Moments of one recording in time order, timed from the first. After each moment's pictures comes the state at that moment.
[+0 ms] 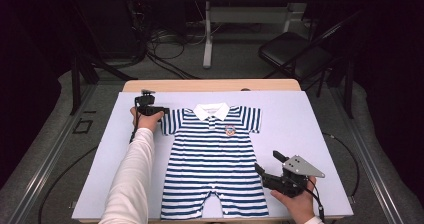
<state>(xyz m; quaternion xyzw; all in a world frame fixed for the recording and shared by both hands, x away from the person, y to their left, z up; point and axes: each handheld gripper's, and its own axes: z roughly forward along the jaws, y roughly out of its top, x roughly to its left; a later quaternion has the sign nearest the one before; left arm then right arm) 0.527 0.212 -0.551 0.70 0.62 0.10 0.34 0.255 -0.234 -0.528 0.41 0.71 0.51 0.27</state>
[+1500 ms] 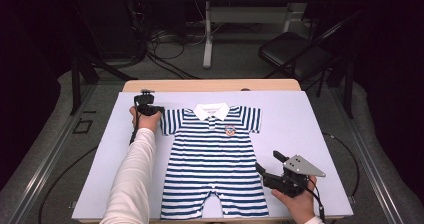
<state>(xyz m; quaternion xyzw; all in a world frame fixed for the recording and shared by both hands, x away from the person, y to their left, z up) 0.524 0.213 -0.544 0.70 0.61 0.13 0.34 0.256 -0.236 -0.528 0.42 0.70 0.51 0.27</state>
